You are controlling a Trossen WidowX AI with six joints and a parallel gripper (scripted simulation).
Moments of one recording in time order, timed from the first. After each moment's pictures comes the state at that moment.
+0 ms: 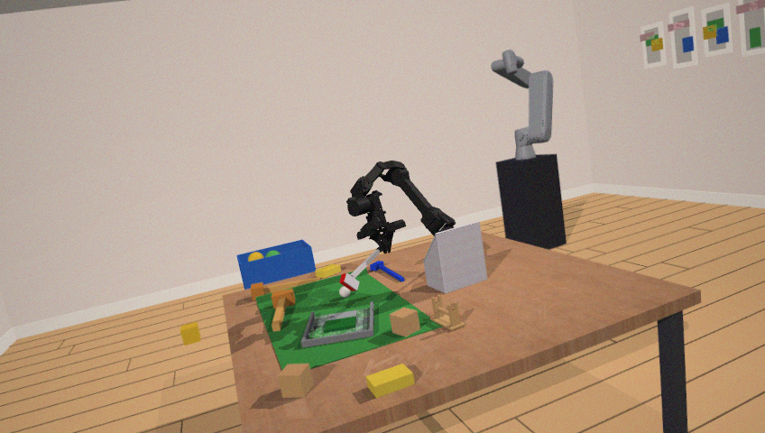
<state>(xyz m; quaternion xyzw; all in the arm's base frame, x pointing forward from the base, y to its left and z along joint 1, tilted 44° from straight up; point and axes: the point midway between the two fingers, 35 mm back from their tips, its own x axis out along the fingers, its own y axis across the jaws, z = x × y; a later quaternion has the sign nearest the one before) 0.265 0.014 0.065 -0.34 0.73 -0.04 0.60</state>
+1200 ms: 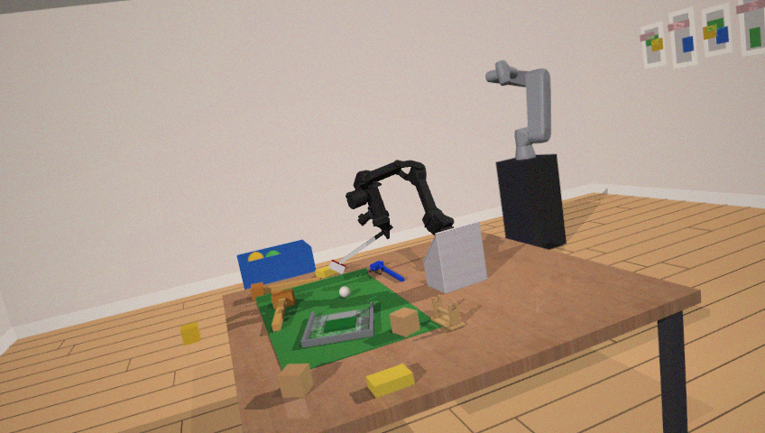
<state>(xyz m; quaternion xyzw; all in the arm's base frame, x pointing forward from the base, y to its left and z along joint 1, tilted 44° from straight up) 0.184 -0.081 0.177 -0.05 0.64 -0.40 0.65</state>
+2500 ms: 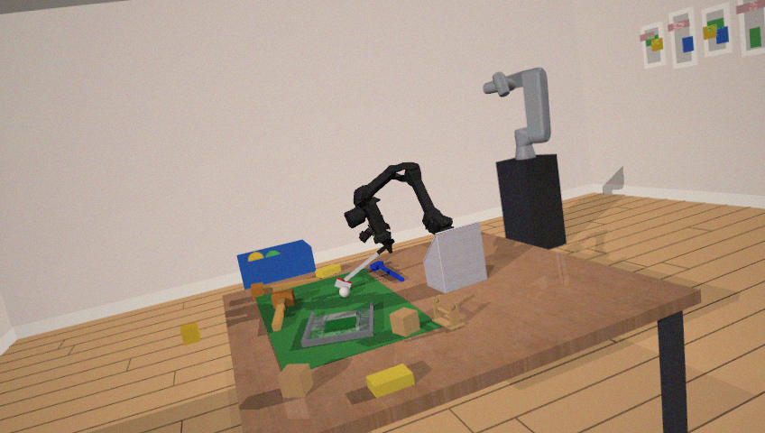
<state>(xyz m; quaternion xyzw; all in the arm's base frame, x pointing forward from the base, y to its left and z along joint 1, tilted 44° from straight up) 0.184 -0.121 0.136 -0.04 0.66 -0.43 0.61</state>
